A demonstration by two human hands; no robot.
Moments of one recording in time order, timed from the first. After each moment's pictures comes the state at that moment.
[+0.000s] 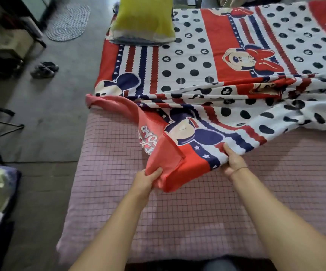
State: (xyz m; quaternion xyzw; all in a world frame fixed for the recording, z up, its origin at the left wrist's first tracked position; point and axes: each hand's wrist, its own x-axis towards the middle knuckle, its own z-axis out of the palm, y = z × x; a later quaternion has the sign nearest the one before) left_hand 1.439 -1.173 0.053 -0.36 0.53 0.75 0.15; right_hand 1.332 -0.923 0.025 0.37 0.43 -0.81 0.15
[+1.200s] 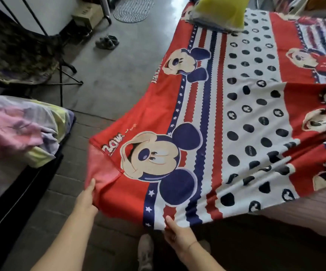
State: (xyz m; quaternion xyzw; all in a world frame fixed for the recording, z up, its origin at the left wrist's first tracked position) left_hand 1.878 -1.503 -0.121 -0.59 0.34 0.72 -0.11; right_hand 1.827 -1.167 -0.003 0.37 0.49 -0.65 0.44
